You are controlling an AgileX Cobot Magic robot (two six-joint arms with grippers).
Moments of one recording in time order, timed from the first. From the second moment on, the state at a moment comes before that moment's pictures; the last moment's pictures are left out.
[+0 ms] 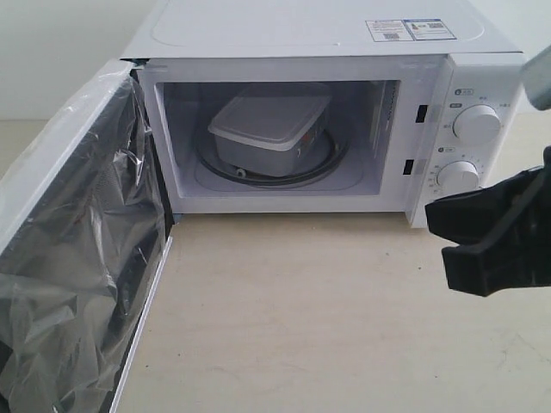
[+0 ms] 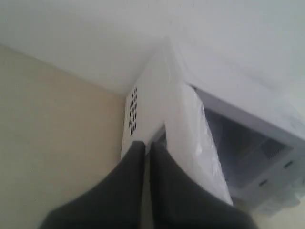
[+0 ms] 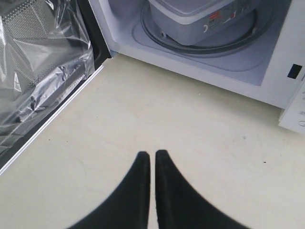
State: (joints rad) left arm -0.02 0.23 -0.51 -0.26 0.61 -0.25; right arm 0.63 0.83 -0.59 0.10 0.43 0.04
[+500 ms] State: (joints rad) left arm -0.02 0.73 -1.08 -0.25 1.21 -0.11; right arm 0.63 0.83 -0.59 0.10 0.44 0.04
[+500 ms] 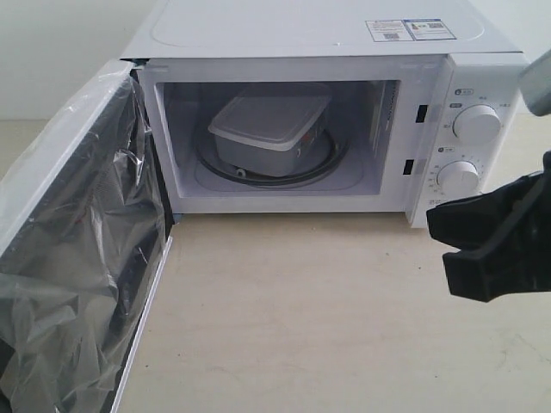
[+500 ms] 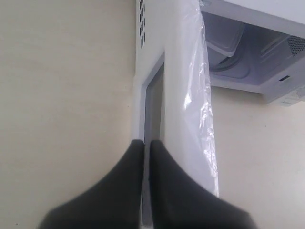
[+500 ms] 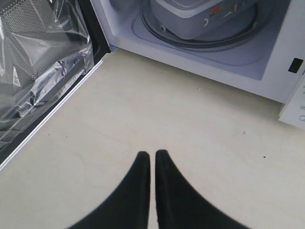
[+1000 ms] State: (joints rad) left arm -0.02 0.80 -1.04 -0.24 1.22 0.01; right arm 0.63 0.83 -0.59 0.10 0.46 0.04
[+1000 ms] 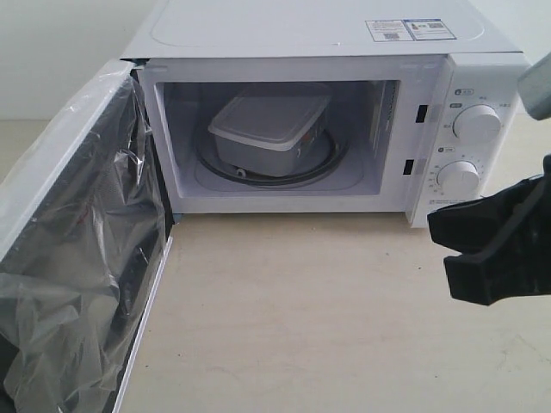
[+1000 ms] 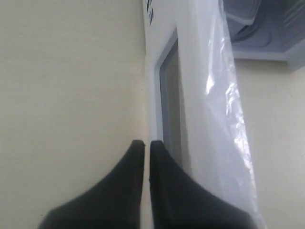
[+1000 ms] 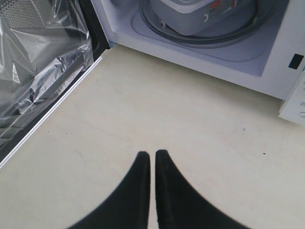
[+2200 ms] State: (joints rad) left arm -0.02 0.99 -0.76 -0.81 1.21 0.54; right arm 0.63 0.83 -0.59 -0.26 0.39 0.46
